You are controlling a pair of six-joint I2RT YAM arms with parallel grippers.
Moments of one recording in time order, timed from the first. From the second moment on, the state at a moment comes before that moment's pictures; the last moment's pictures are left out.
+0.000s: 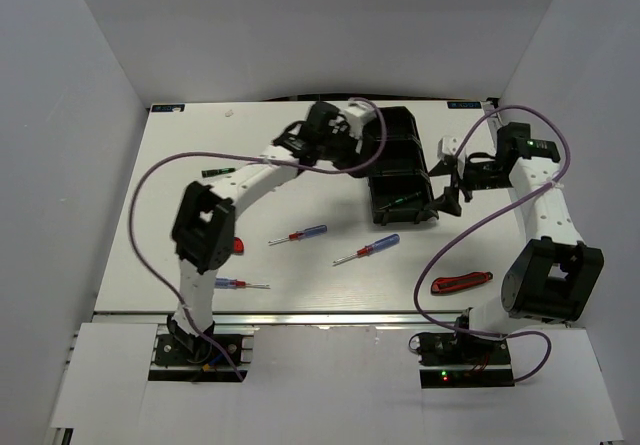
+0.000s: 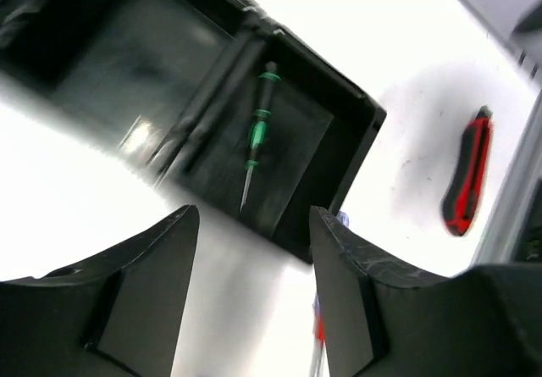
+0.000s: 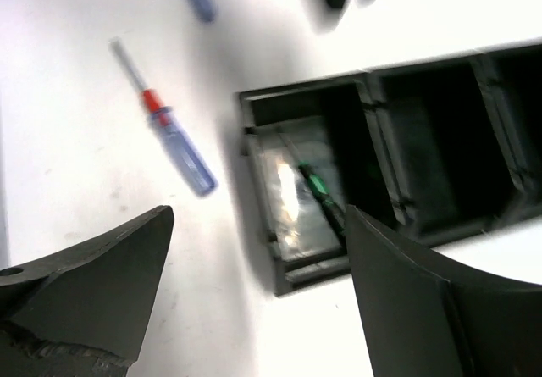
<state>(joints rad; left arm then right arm) -0.68 2.11 1.82 -0.29 0.47 -0.09 -0.14 1.49 1.36 -1.18 -1.07 -1.47</state>
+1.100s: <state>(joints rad) -0.08 1.86 1.33 -0.47 -0.05 -0.09 0.14 1.52 1.28 -1.03 -0.92 -1.31</state>
